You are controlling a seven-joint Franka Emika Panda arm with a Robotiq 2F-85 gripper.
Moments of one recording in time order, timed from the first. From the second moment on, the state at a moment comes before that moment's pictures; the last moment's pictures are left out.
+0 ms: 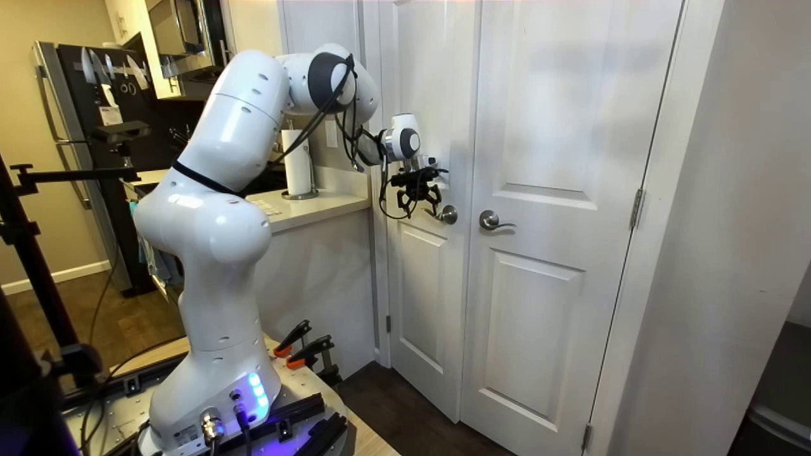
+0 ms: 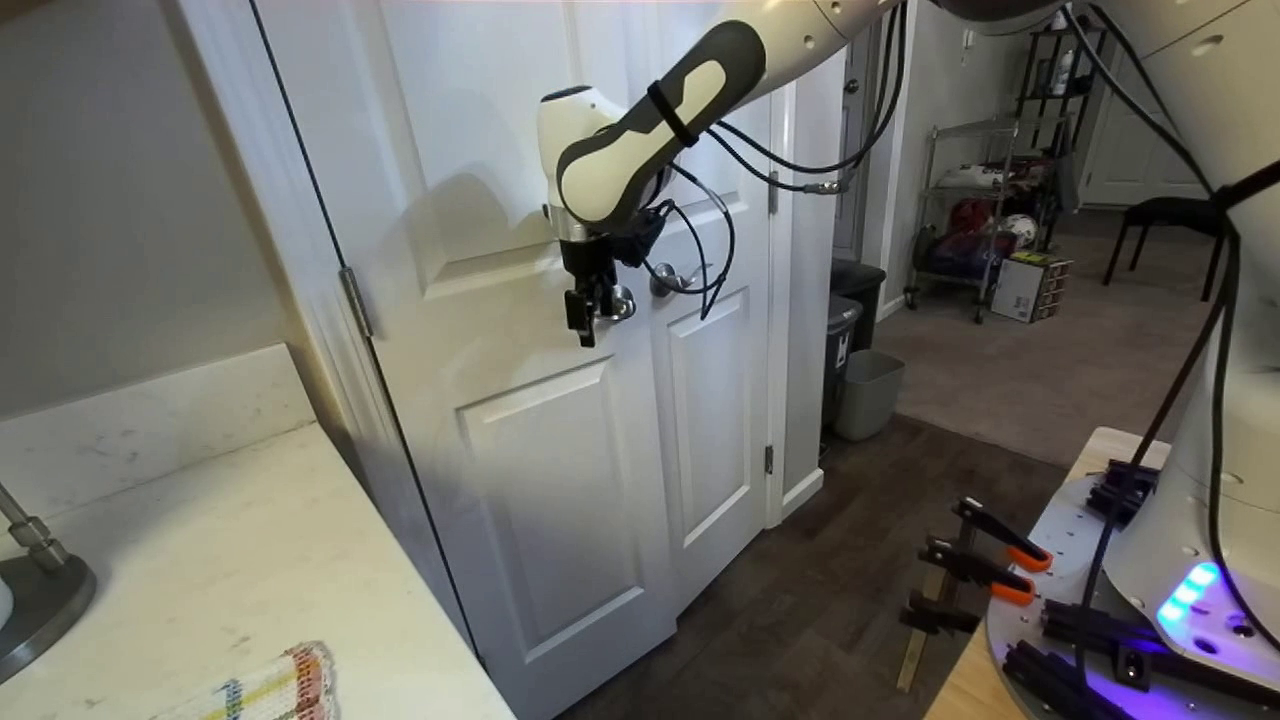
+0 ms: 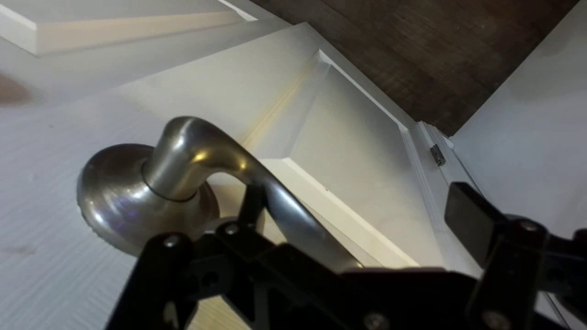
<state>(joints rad) 0.21 0.59 0.06 -1.56 -0.23 2.27 -0.15</state>
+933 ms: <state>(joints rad) 0.19 0.42 0.12 -1.84 -0.09 2.36 -0.12</state>
